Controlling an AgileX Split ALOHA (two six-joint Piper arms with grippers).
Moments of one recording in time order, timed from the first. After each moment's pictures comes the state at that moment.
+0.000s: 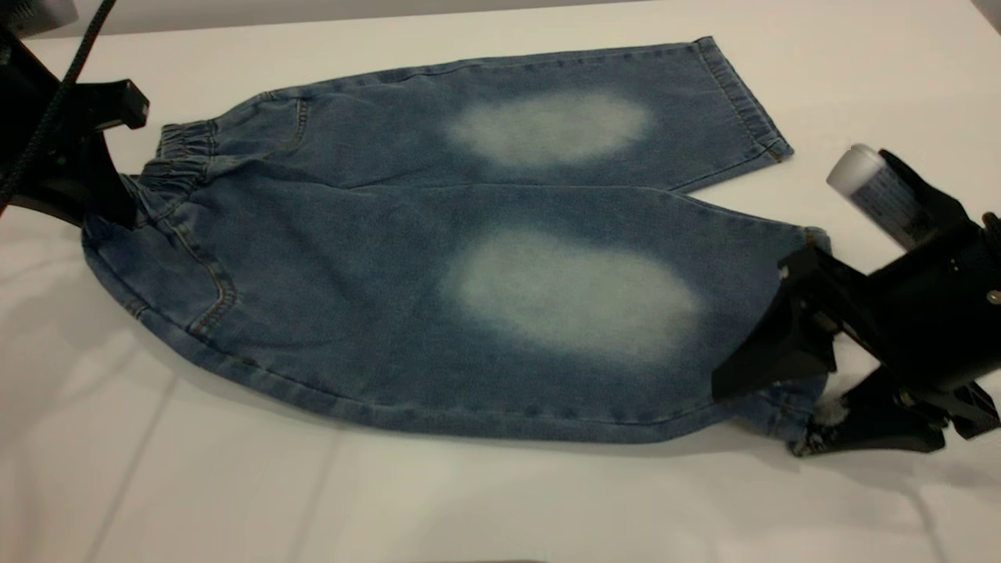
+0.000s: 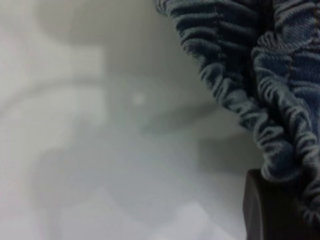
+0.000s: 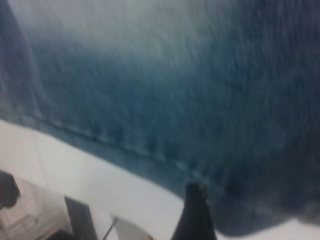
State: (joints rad) left arm 0.00 1.89 -0.95 -0.34 0.38 0.15; right arm 0.10 2.08 -0.51 1.80 0.66 -1.35
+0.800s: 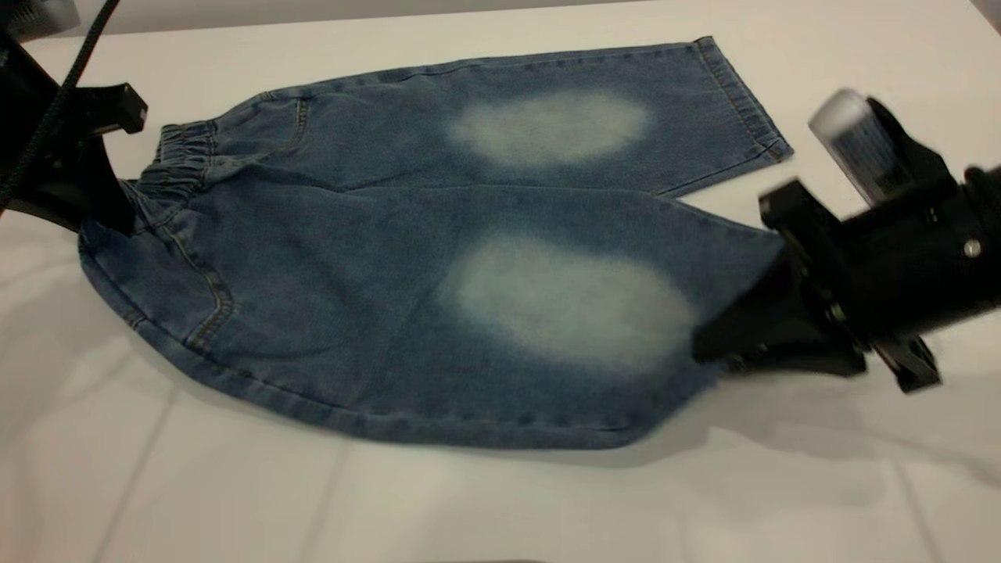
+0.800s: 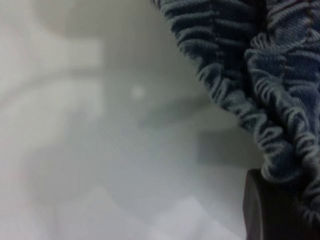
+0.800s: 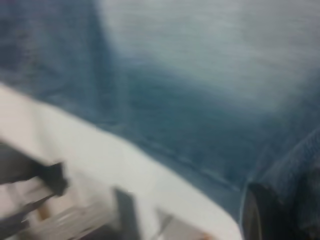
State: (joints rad) left arm 0.00 1.87 -0.95 -0.34 0.42 0.17; right arm 0.10 2.07 -0.55 1.82 0.85 -1.37
